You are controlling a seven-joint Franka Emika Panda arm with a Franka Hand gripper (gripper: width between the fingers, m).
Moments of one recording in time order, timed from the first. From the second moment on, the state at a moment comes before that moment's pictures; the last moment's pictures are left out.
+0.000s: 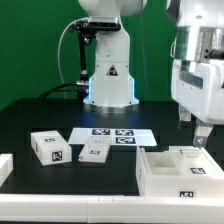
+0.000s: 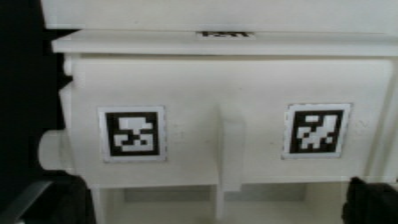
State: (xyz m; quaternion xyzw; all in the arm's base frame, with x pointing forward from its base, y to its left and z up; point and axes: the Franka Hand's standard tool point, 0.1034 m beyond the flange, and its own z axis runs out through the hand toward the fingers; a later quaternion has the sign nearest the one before) arm 0.585 0.101 0.090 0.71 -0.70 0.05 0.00
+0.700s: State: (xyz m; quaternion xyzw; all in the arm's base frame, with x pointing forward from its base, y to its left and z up) arm 0.558 0.059 0.103 0.75 -0.65 0.06 -0.02
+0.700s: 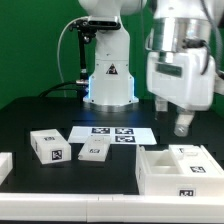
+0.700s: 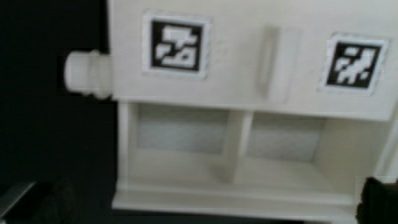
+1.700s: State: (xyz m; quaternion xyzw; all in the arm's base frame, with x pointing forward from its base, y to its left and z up) arm 0.497 0.026 0.075 0.74 -0.67 0.08 -0.01
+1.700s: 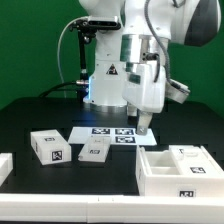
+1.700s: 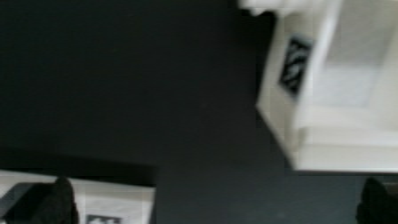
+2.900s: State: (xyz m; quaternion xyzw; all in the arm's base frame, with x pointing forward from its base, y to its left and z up) arm 0.452 -0.071 0.066 0.71 -0.69 0.14 -0.01
